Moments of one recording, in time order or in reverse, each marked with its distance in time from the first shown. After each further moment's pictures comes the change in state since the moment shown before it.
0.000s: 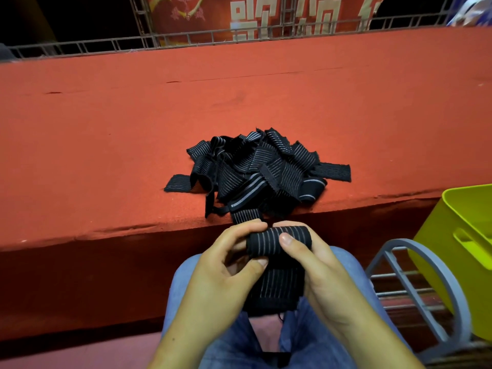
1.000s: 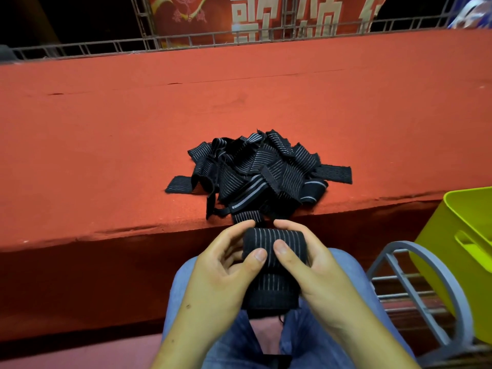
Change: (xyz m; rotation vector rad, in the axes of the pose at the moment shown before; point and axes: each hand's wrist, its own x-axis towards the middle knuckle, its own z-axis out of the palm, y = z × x) left_hand 0.000 0.002 0.003 -0.125 0.077 -0.089; right_hand -0.004 0.004 0.000 -0.098 -0.009 -0.051
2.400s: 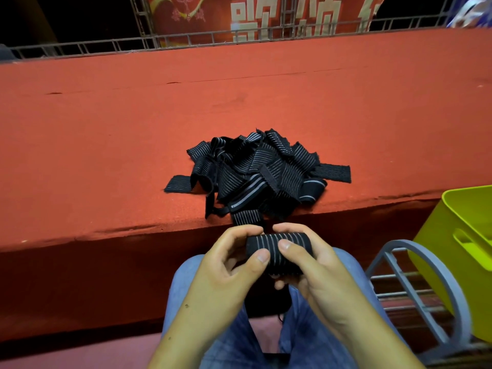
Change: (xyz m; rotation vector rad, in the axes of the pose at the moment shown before) left_hand -0.004 0.008 0.002 0.038 -0.097 0.025; right_hand -0.001 -0.010 0.001 0.164 0.027 0.096
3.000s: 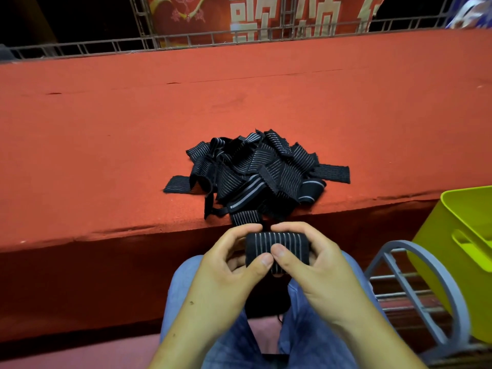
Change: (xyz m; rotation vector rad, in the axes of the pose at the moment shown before) left_hand 0.005 -0.010 0.000 -0.050 0.018 -0.090; right_hand -0.001 -0.005 -0.006 -0.248 0.012 -0.189
